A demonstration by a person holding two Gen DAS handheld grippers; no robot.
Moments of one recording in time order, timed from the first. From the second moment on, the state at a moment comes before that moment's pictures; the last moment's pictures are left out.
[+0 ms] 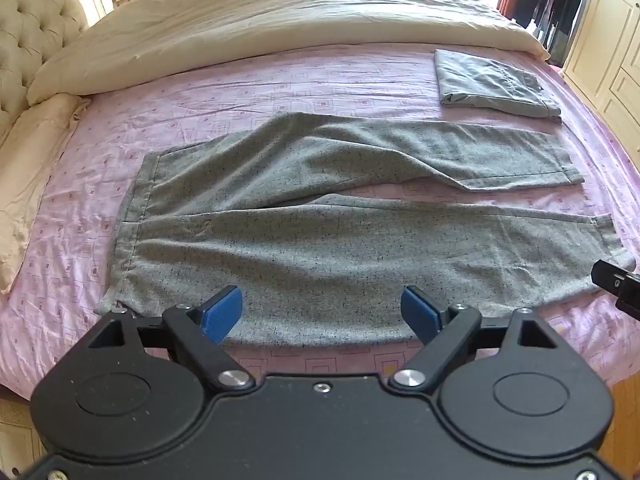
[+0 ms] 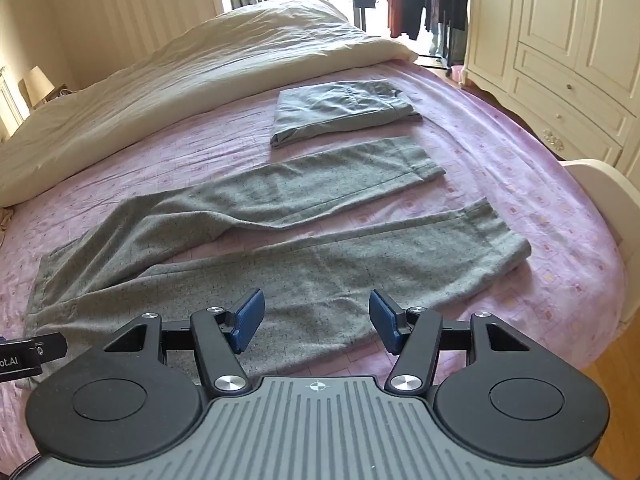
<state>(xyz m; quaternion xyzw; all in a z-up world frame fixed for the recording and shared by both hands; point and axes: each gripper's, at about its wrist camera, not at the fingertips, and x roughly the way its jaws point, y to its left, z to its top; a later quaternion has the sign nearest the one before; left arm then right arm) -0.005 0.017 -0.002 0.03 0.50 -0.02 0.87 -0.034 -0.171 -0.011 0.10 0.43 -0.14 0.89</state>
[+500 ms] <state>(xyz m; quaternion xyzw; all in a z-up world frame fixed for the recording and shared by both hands) -0.010 0.018 -0.004 0.03 0.50 -0.02 0.86 -0.038 -0.165 -0.012 0.10 0.43 -0.13 0.89</state>
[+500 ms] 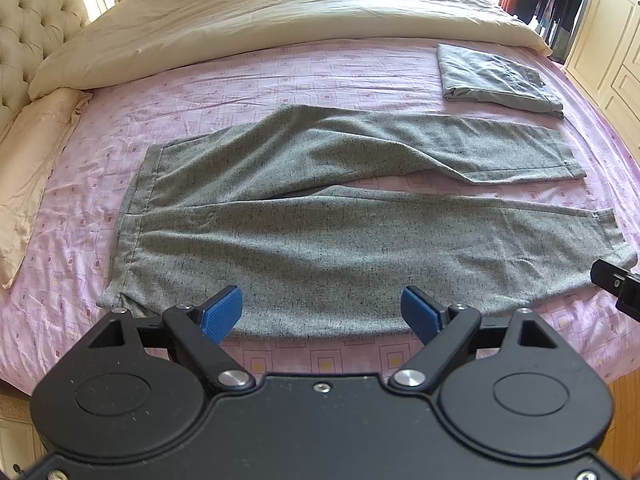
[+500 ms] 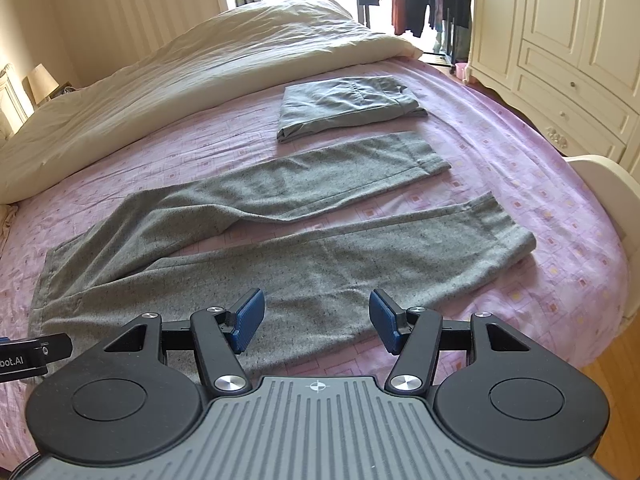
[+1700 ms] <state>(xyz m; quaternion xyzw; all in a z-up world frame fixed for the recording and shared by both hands) -0.009 0.013 -0.006 0.04 0.52 0.00 0.85 -0.033 -0.168 -0.018 0.11 0.44 -0.10 0.88</state>
